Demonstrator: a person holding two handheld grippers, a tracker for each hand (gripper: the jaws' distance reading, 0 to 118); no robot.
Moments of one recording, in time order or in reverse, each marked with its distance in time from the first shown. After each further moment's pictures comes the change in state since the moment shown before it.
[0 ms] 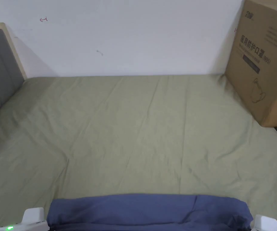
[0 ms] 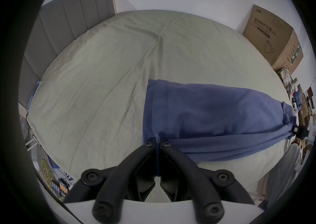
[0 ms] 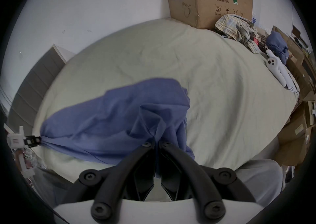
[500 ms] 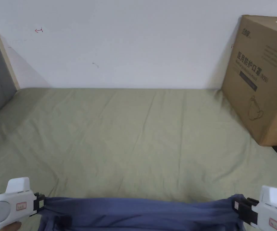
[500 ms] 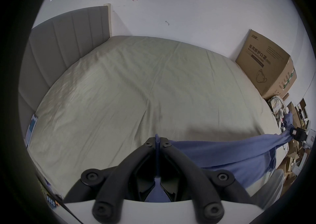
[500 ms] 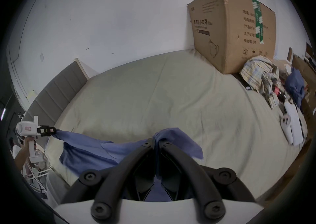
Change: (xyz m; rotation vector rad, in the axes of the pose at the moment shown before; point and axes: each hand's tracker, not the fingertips) left arm -0.007 0.118 0.051 0.181 -0.054 0.003; right arm -0.008 0.116 0.066 0.218 0.211 0.078
